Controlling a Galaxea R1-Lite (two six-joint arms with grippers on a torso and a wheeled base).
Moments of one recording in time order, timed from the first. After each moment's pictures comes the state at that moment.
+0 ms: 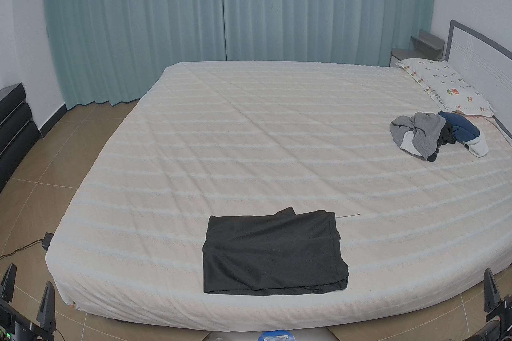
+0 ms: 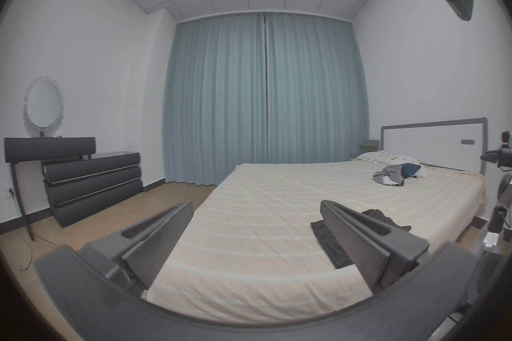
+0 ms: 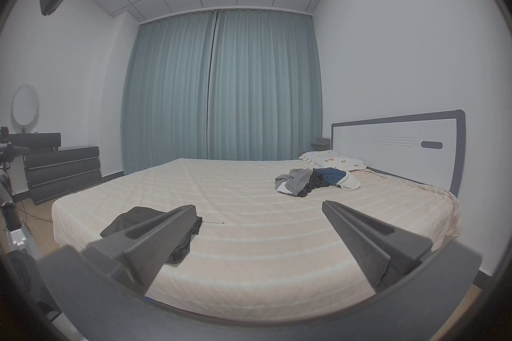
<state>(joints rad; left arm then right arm) 0.00 0.01 -0.02 -0.06 0.06 0.00 -0.01 0.01 -0.02 -0.07 -0.07 -0.03</state>
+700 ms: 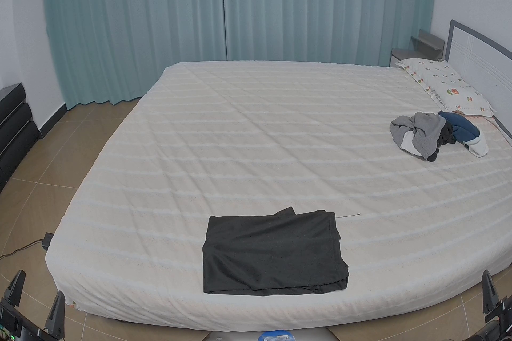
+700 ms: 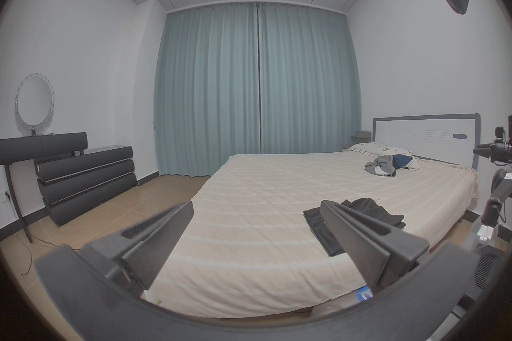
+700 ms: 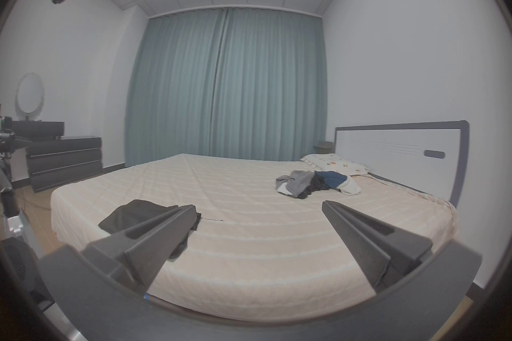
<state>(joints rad) 0.00 0.01 -0.02 0.00 0.00 0.01 -0.01 0.01 -0.02 -0.07 -0.06 -0.08</state>
